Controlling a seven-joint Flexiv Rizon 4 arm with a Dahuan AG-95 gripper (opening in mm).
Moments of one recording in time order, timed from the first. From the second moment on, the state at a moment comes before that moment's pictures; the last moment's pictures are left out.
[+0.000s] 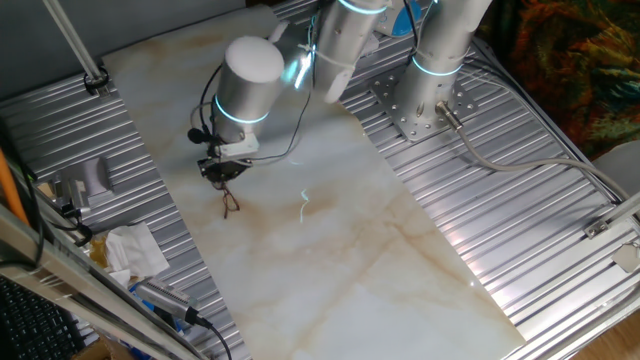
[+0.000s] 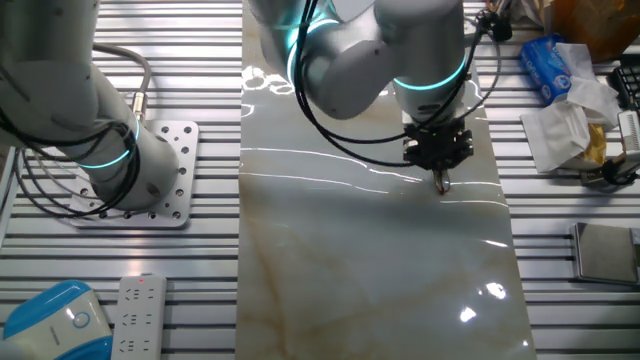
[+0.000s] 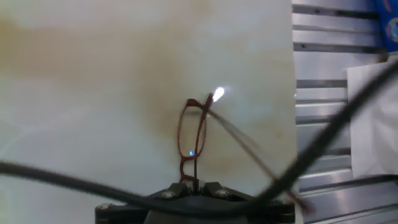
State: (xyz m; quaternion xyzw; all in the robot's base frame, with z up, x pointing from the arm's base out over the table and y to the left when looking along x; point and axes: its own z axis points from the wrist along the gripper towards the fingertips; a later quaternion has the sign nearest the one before) arm 0.586 0.000 0.013 -0.67 0.73 -0.13 0.07
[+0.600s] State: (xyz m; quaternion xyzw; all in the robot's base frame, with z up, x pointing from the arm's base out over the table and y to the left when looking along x) arm 0.541 0.033 0.009 -0.65 0.76 0.00 0.02
